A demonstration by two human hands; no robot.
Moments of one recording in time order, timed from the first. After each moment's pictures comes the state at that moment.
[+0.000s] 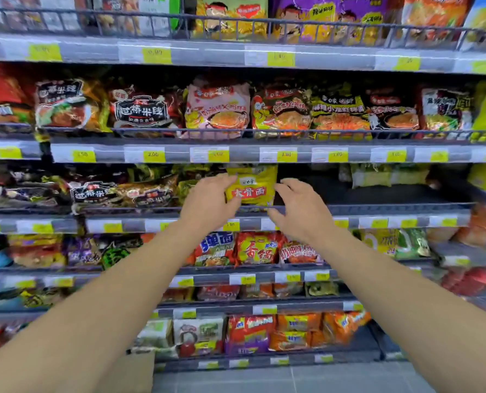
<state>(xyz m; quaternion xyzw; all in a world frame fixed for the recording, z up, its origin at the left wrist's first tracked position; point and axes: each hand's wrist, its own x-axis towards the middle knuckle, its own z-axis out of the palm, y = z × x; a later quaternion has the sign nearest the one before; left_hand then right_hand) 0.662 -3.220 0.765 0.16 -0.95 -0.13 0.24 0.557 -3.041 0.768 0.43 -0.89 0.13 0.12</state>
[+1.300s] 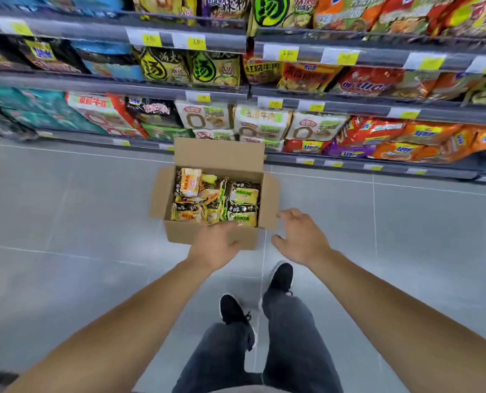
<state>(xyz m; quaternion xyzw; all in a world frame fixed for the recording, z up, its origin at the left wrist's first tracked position) 1.187 -3.302 0.409 0.34 -0.86 -0.33 -0.19 1.033 -3.164 0.409 0.38 -0.85 0.05 -0.36</state>
